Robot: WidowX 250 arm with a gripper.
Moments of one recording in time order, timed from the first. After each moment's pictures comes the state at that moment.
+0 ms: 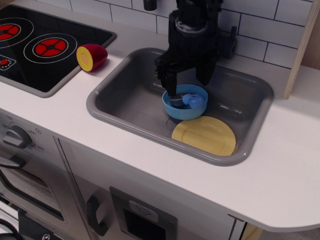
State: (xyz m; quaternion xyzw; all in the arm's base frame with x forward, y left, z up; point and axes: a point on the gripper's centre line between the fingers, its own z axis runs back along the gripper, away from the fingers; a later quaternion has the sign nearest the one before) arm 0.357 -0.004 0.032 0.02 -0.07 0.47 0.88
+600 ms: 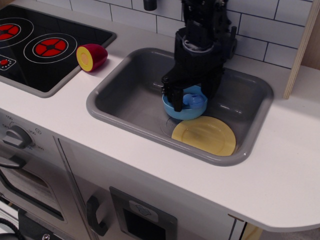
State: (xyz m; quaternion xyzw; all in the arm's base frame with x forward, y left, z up) arm 0.350 -0.019 0.019 0.02 -0.08 0.48 0.88
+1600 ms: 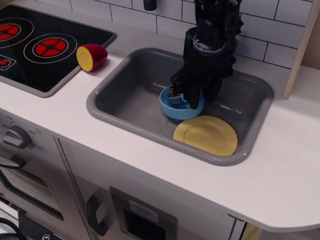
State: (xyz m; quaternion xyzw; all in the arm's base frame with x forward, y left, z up) arm 0.353 -0.017 0.023 0.02 -0.07 0.49 0.87
